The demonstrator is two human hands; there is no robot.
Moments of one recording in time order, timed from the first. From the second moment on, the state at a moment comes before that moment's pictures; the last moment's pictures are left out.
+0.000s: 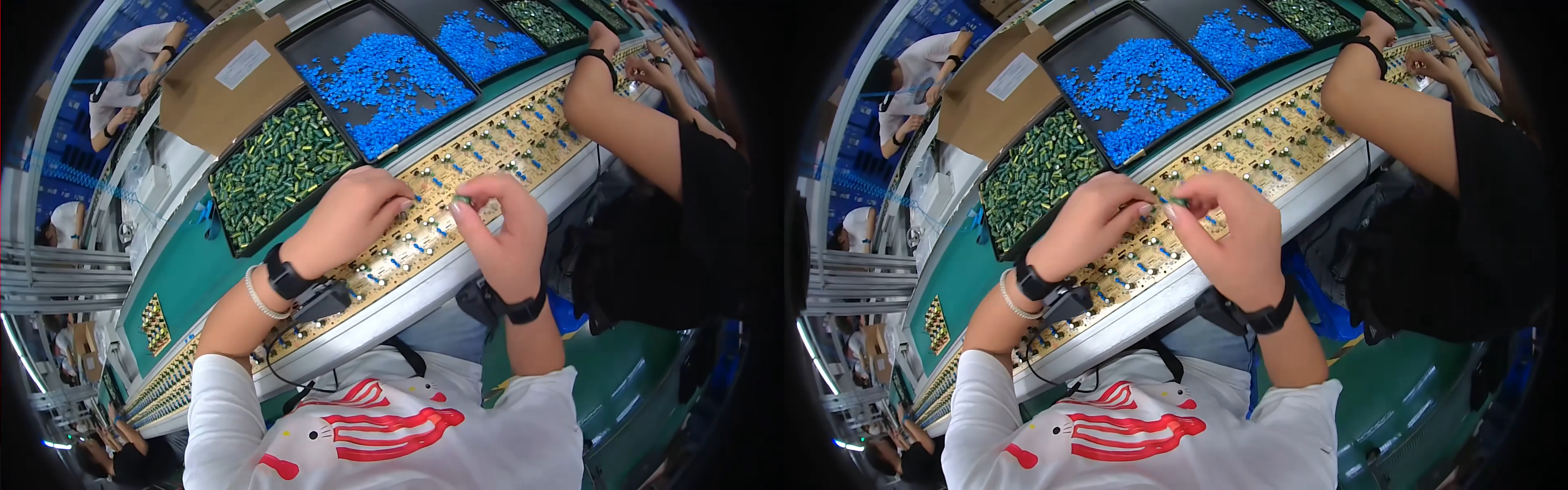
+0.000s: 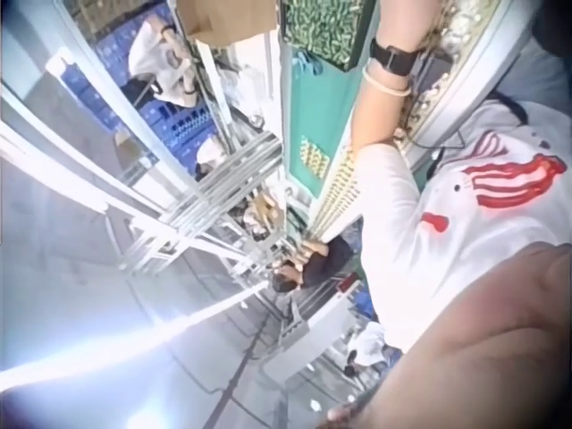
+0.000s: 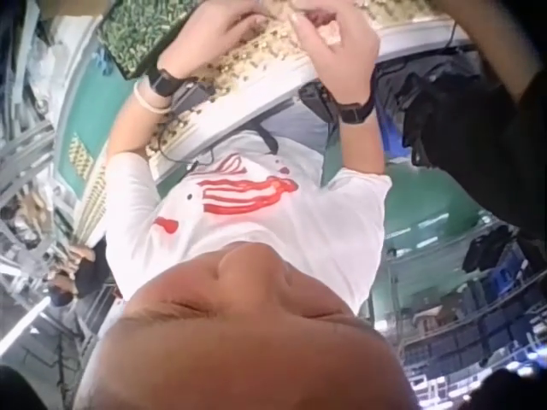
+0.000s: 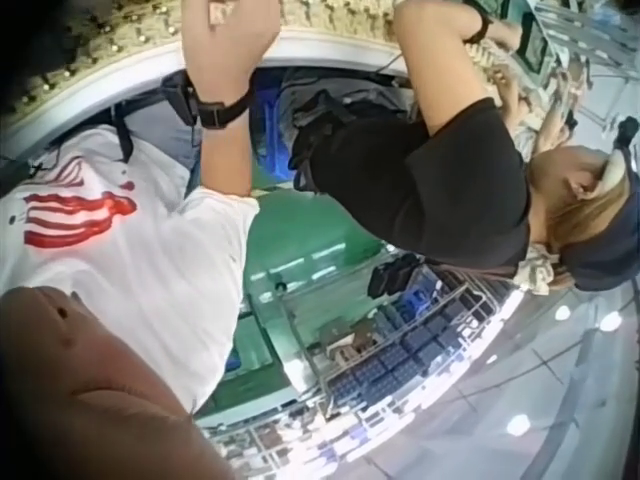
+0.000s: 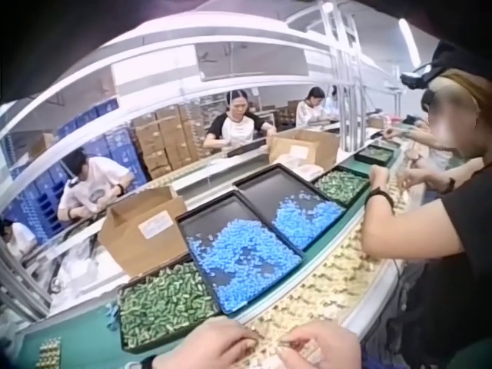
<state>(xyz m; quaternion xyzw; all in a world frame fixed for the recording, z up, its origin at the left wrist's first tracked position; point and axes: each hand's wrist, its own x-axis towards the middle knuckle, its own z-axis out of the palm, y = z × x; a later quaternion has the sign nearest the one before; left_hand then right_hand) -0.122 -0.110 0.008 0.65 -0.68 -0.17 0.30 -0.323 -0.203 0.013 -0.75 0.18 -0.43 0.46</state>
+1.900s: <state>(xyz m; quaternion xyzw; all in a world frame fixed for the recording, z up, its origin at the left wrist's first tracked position) -0.006 0.000 -0.003 0.75 -0.60 0.09 0.24 -0.347 -0.187 0.003 -0.87 0.25 -0.19 0.39</state>
